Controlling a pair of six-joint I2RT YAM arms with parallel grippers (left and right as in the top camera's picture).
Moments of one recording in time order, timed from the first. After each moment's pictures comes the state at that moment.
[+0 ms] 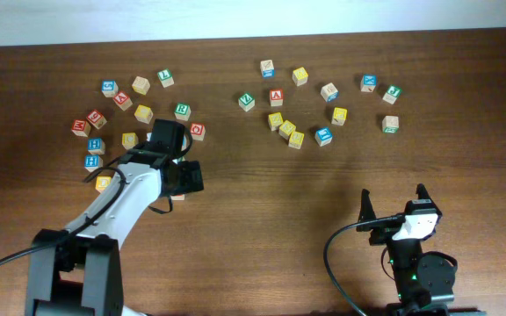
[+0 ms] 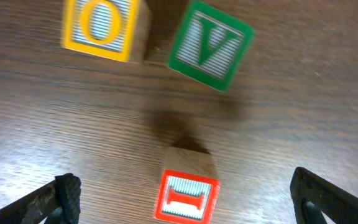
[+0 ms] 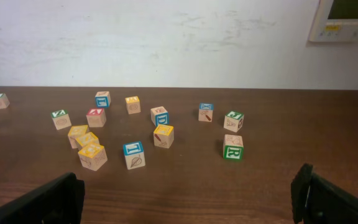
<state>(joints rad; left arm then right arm) -0.20 1.68 1.00 -0.66 -0.13 -0.35 0.04 0.01 0.01 -0.07 0.01 0.02</state>
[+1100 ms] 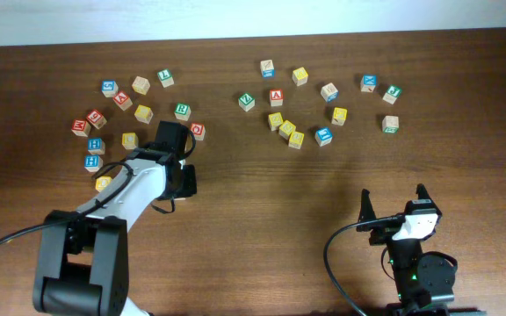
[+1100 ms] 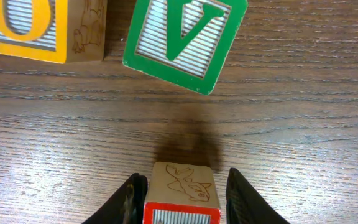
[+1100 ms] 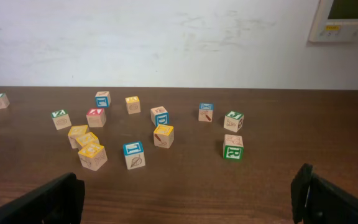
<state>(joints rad) -0.20 1.76 1.00 -0.62 -0.09 -0.28 0.04 0.01 0.01 -0.07 0.01 0.02</state>
